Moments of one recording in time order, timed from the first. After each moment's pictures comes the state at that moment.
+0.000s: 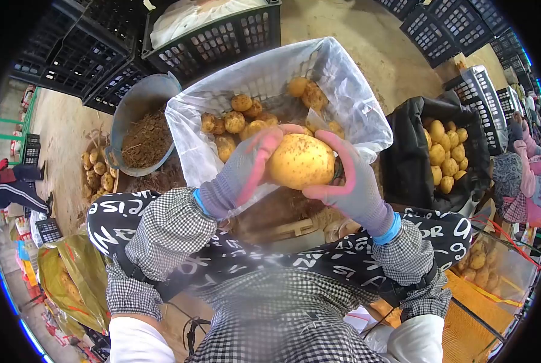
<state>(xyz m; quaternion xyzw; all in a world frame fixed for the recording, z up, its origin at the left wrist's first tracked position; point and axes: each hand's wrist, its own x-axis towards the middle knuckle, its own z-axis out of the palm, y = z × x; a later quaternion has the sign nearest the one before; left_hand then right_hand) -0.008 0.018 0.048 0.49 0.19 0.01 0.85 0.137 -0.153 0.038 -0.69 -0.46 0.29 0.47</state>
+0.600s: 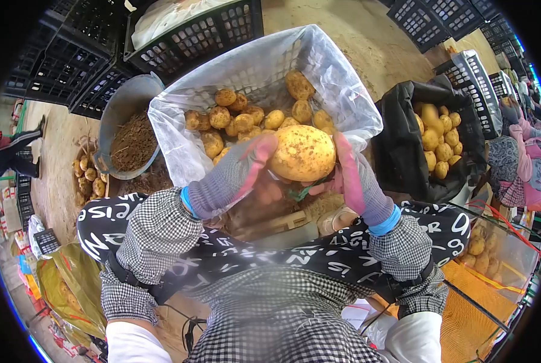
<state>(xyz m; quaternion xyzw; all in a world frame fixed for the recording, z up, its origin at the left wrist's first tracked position) -0.010 0.017 0.028 0.58 0.17 -0.09 0.79 0.142 -0.167 0.024 -0.56 -0.07 0.55 0.62</state>
